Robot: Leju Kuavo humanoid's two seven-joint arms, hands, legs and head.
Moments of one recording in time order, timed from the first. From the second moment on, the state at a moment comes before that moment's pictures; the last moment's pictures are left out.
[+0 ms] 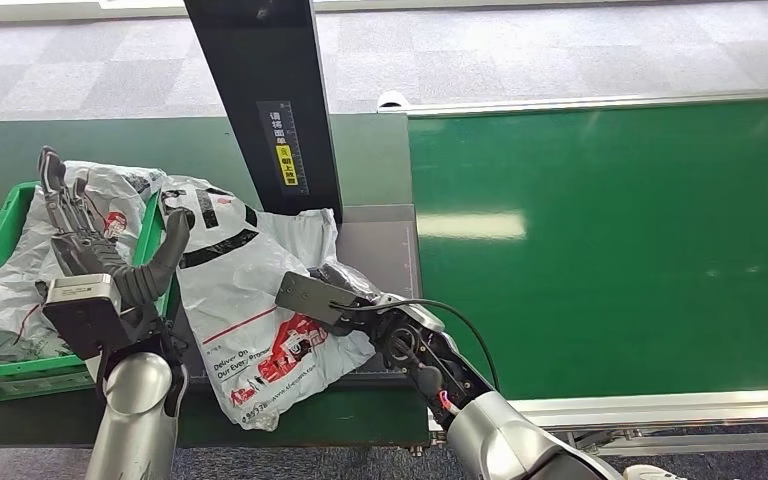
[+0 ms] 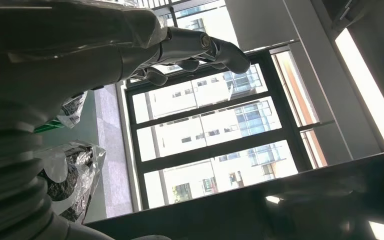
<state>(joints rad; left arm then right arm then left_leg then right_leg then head) -0.25 -0.15 -0.08 -1.58 -0.30 0.47 -0.51 -0.72 0.34 0.58 -0.44 0.56 0.10 -0.16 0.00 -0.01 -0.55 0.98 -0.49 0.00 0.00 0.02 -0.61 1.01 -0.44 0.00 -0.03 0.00</state>
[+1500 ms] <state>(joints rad) -0.34 -0.07 -0.34 -1.36 -0.77 0.03 -0.29 -0.46 0.15 0.33 -1.11 0.16 0.03 -0.40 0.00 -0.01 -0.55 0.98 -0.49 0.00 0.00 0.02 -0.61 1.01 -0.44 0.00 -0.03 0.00</state>
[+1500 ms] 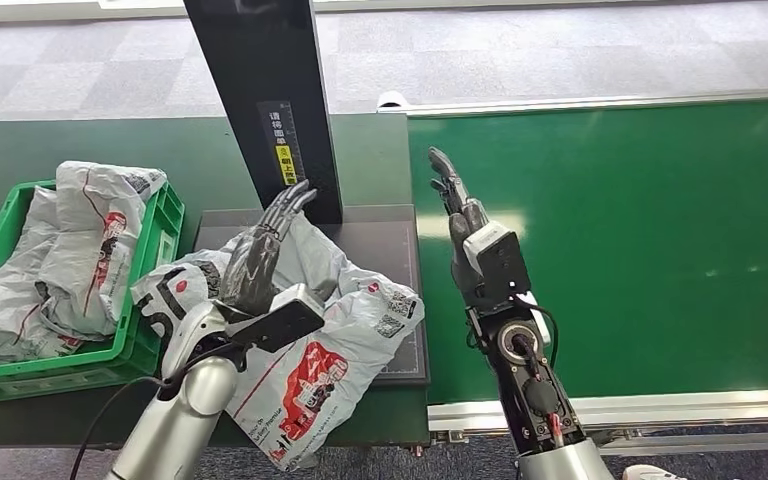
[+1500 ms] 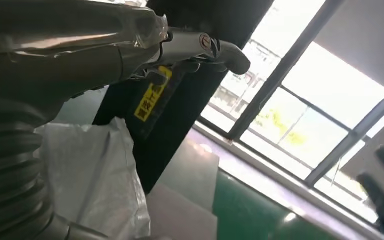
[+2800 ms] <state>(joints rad) -0.75 -0.11 -0.68 -0.50 -0.98 -0.12 -0.30 -0.43 0.13 0.33 -1.26 0.11 0.01 -0.45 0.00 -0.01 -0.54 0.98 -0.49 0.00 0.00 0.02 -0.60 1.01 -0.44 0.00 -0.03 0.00</state>
